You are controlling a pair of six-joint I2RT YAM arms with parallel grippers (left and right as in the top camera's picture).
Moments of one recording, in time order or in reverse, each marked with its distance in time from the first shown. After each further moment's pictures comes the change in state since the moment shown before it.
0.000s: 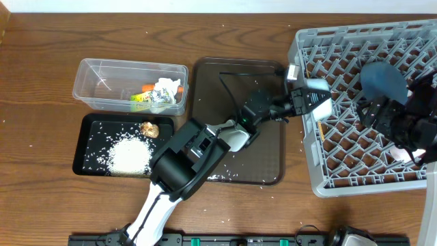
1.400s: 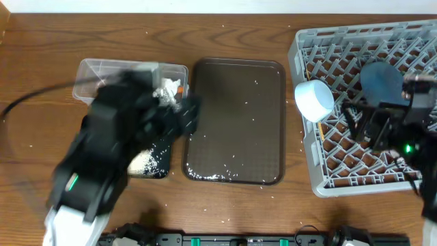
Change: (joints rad) left arm 0.436 -1.270 0.009 -2.021 -0.436 0.934; right arm 0.066 -0.257 0.000 0.144 -0.275 -0.190
